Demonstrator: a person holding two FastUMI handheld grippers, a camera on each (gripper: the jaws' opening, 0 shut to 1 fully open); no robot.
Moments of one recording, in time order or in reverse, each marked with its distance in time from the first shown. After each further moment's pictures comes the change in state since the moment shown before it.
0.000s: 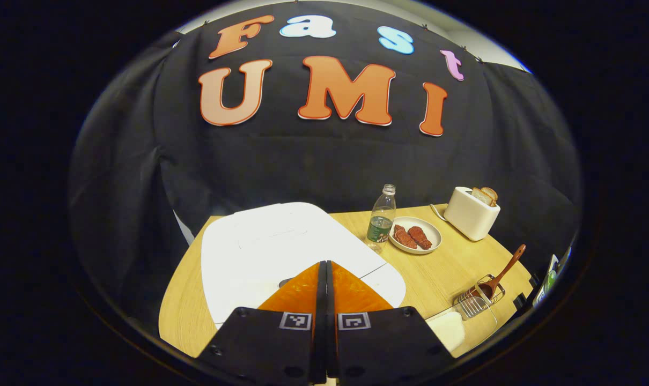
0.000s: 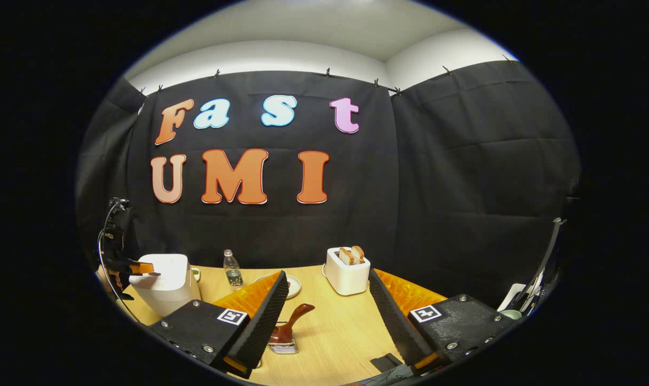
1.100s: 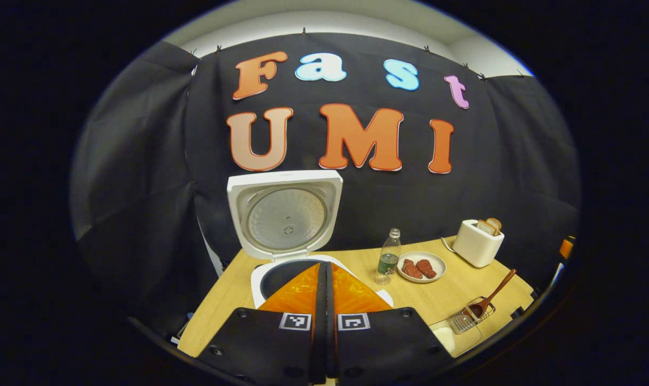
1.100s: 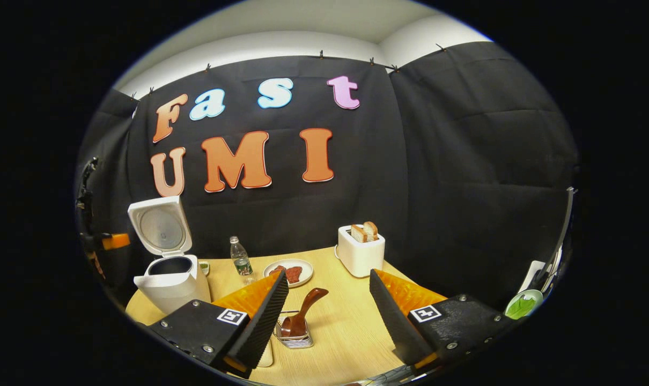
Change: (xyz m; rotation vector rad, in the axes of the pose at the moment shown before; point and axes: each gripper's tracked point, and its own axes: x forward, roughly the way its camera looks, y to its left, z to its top) left arm -0.125 0.012 0.078 0.032 -0.300 0.161; right arm 0.029 0.024 -0.058 0.075 0.109 0.067
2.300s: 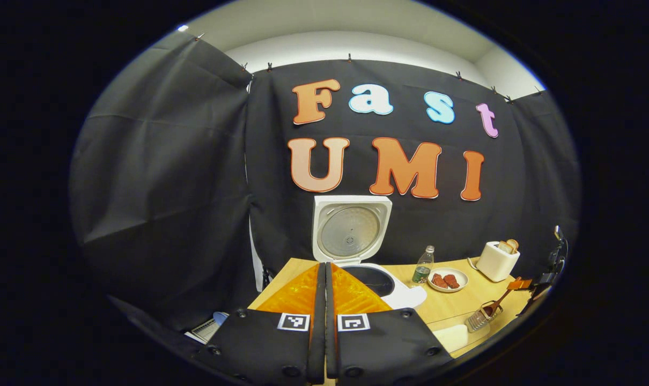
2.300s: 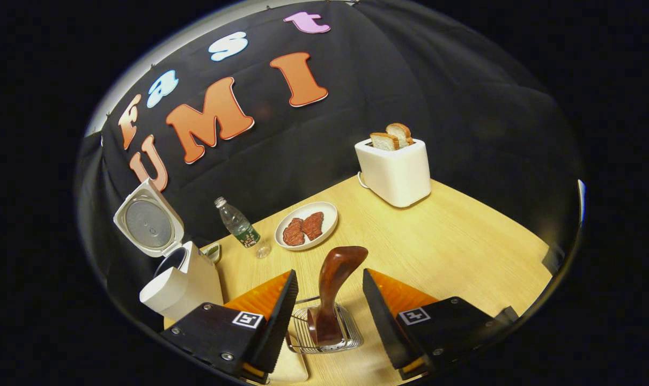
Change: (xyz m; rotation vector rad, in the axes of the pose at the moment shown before) left arm -0.101 0.096 0.005 -0.056 -0.073 0.153; right arm 0.142 0.046 -0.141 0.310 0.360 0.114
